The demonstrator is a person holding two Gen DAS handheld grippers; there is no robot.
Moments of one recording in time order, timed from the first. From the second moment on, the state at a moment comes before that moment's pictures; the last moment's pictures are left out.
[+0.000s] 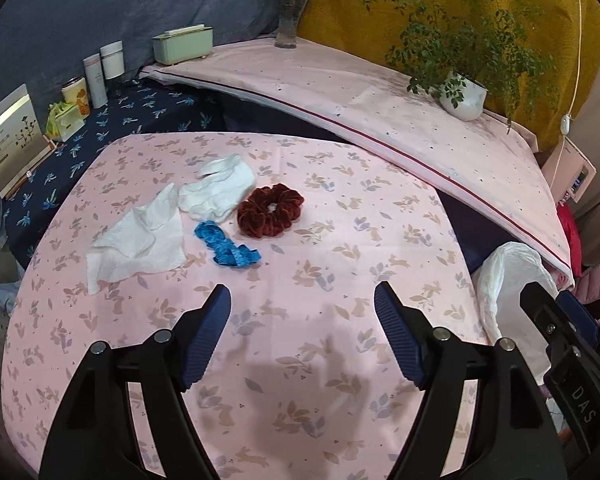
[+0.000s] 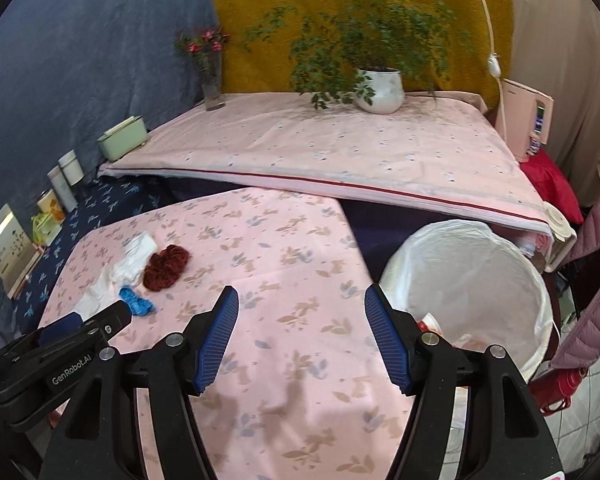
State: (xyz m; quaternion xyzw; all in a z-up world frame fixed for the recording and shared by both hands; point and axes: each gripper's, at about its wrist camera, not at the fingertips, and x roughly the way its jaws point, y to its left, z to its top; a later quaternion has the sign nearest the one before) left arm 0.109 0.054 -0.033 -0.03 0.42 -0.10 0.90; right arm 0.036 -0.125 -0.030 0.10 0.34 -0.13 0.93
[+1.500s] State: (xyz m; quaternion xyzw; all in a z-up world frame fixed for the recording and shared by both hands) left arm 0.238 0.240 -0.155 -0.08 0.50 0.00 0.86; right arm 0.217 0.049 -0.152 0.07 0.46 0.03 0.88
